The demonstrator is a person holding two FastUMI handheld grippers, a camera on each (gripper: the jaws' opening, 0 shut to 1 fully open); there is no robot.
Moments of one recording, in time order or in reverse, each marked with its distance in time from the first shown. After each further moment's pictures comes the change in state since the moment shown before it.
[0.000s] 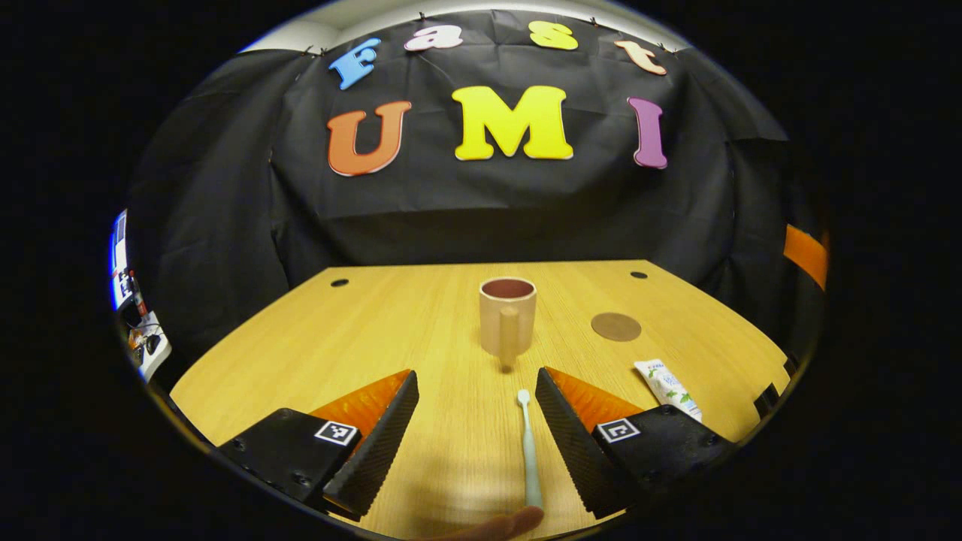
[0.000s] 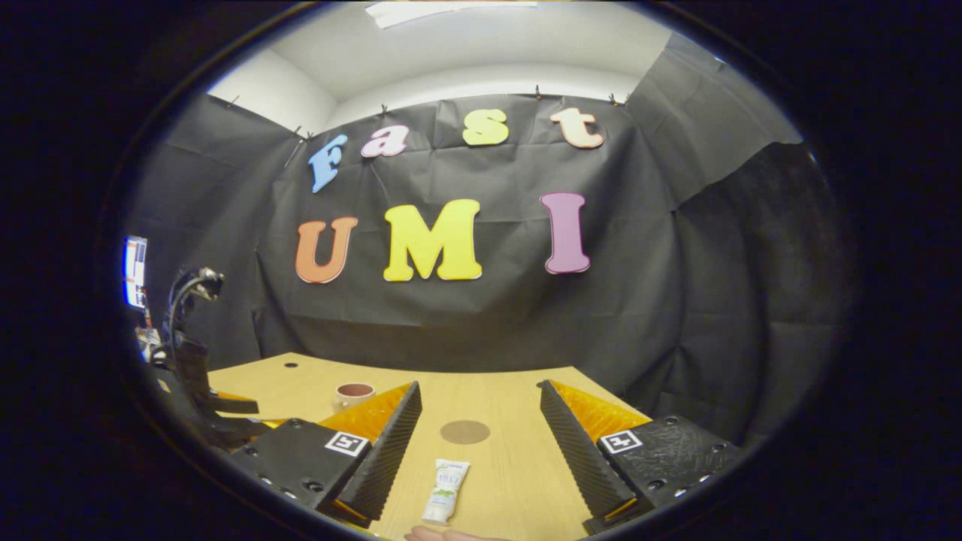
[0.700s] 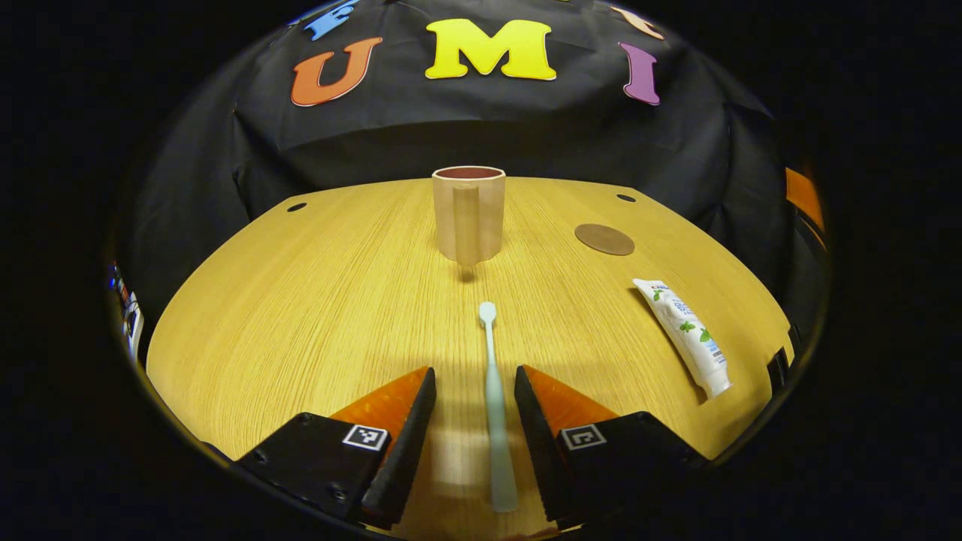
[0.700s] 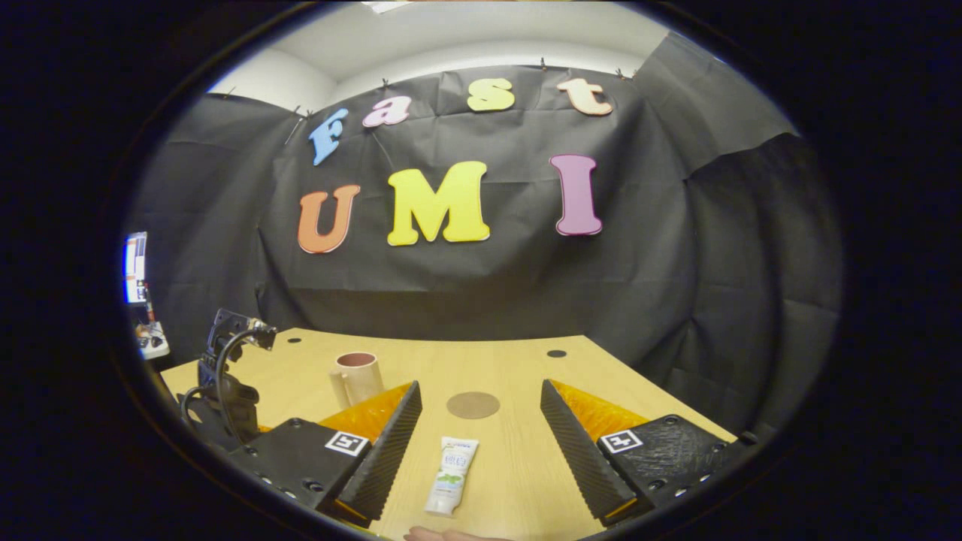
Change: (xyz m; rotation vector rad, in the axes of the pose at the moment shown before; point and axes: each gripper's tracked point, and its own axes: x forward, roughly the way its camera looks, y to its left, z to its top) left arm 0.024 -0.025 -0.074 0.001 0.231 -0.061; right arm 0.019 0.004 -0.043 -0.004 0.112 0.010
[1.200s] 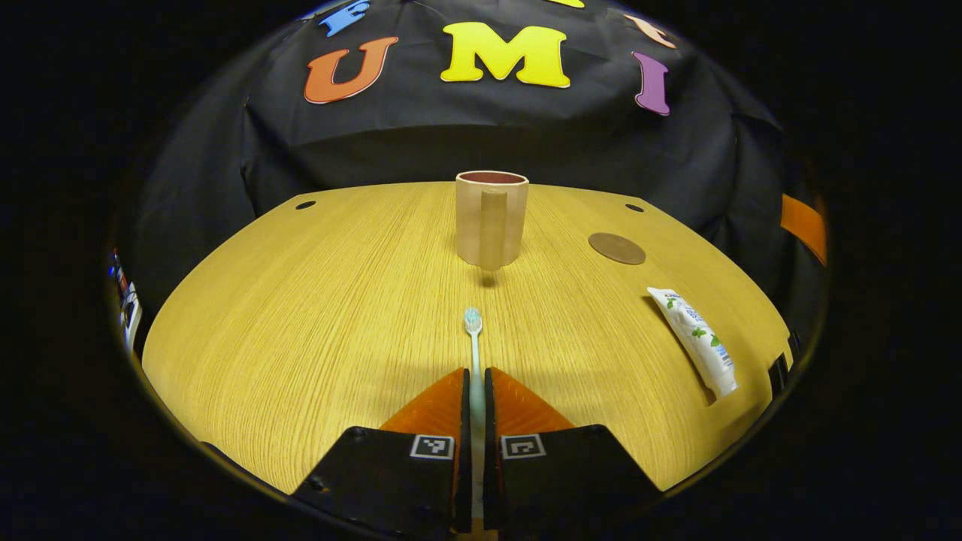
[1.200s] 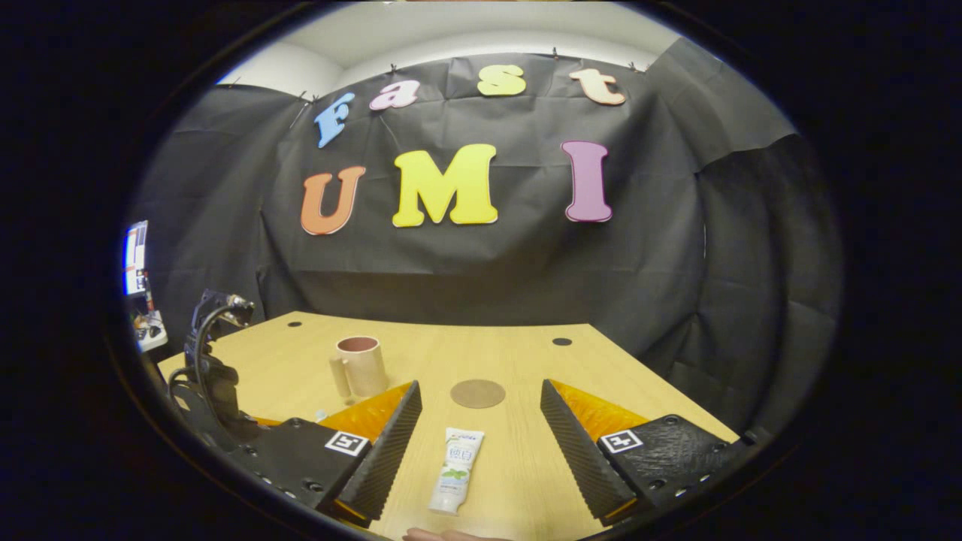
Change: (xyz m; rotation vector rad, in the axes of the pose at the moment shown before) left arm 0.000 0.014 0.004 -0.045 -0.039 -0.014; right arm 0.014 0.013 -0.017 -0.027 0.075 0.008
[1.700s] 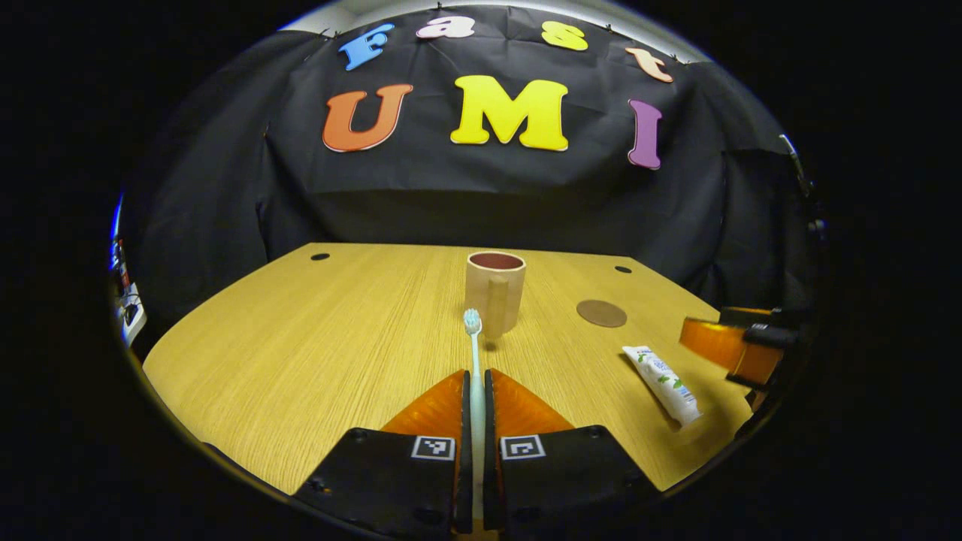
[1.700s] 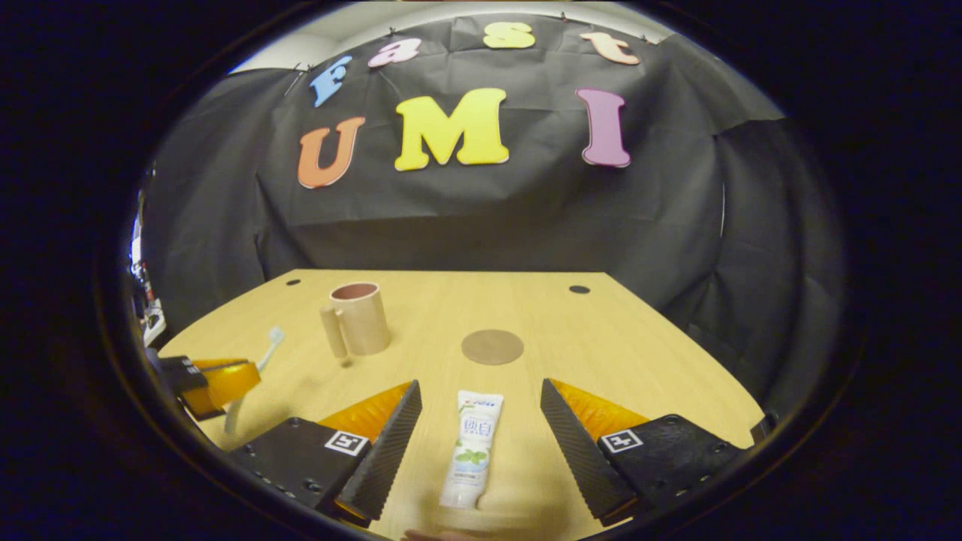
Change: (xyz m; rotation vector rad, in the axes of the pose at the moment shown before) left arm -0.049 0.007 0.063 -0.010 -0.285 0.000; right arm 0.040 0.018 -0.074 -0.004 0.246 0.021
